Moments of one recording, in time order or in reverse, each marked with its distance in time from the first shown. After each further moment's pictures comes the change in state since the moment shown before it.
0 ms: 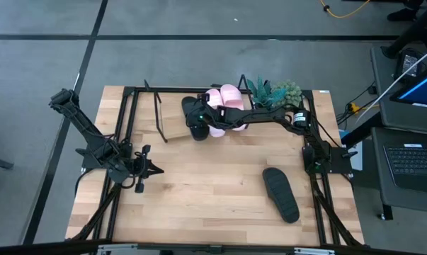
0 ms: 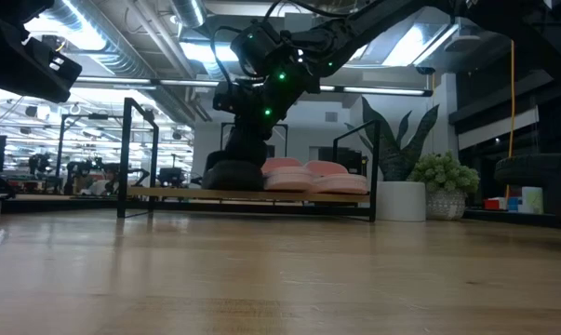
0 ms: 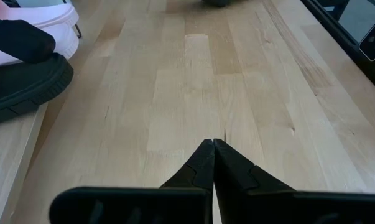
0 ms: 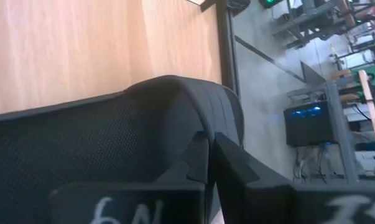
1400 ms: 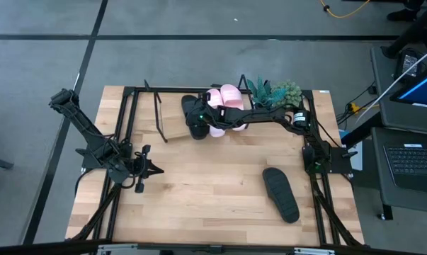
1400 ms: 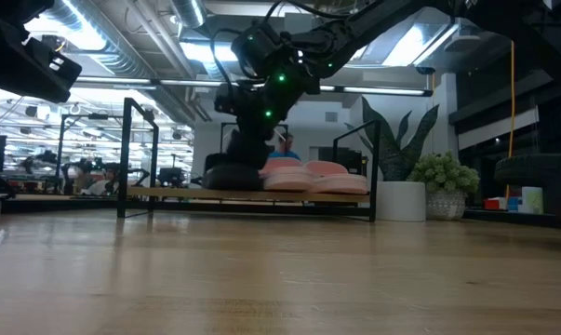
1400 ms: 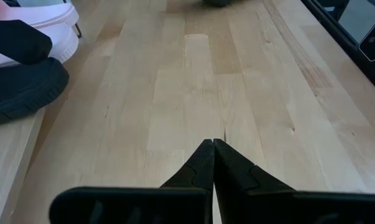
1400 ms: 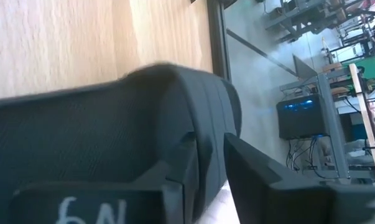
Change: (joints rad) left arm 0.000 0.000 0.000 -0.001 0.000 -0.003; right arm -0.002 0.002 0.000 -0.001 0.031 0.001
